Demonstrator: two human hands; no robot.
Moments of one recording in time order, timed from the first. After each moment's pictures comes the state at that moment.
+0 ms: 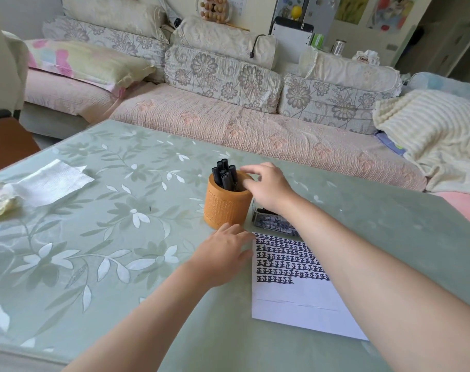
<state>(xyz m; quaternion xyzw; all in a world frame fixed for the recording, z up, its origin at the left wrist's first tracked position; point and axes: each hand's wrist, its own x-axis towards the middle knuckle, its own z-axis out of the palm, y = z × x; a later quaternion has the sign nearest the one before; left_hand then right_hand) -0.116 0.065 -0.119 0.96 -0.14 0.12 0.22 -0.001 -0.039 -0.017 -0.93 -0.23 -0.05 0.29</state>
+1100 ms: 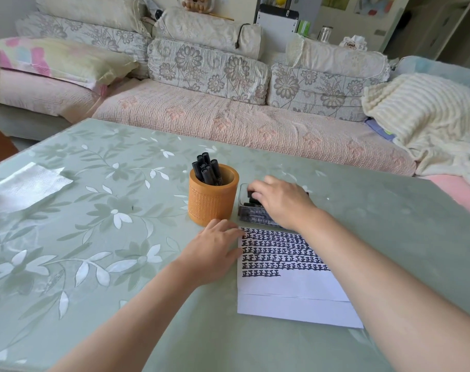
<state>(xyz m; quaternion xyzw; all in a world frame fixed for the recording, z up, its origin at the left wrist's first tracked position) -0.110 0.059 -0.126 0.96 -0.15 0.12 0.22 -0.011 -0.111 -0.033 -0.94 -0.34 -0.10 0.00</state>
